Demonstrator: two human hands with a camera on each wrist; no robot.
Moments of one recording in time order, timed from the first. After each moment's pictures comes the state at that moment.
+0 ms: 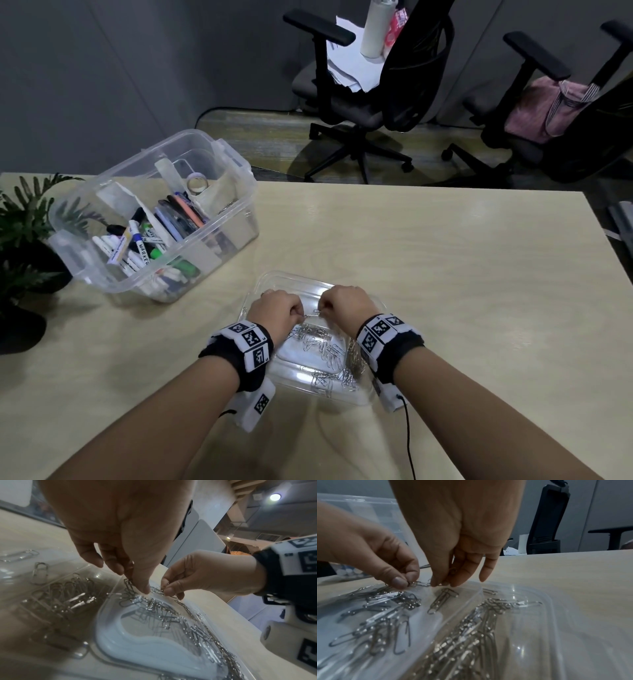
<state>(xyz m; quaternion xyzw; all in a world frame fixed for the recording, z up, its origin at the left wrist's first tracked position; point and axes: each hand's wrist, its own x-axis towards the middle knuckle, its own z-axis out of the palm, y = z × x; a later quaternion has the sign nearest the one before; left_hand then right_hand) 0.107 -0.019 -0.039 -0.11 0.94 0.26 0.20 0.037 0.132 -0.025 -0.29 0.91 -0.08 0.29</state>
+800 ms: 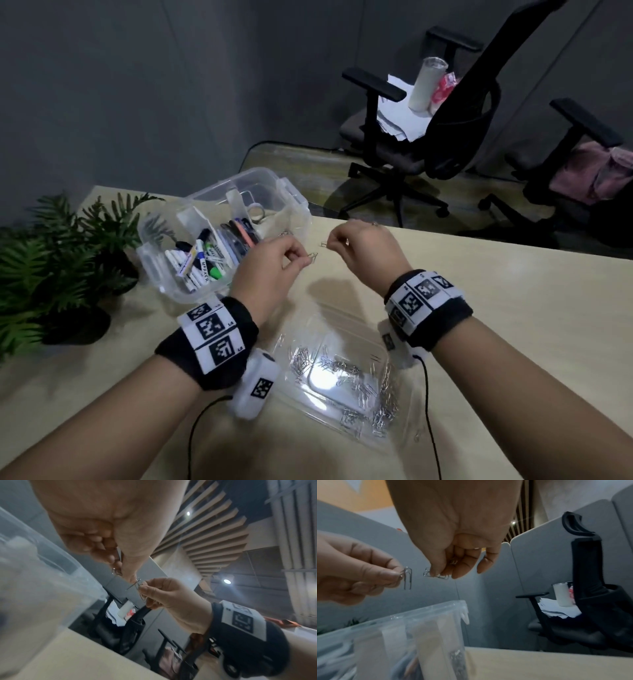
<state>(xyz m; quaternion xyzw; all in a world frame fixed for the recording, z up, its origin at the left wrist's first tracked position) 0.096 -0.091 0.108 -0.17 0.90 0.39 -0.11 -0.025 0.051 0.101 -0.40 0.89 -0.22 0.03</state>
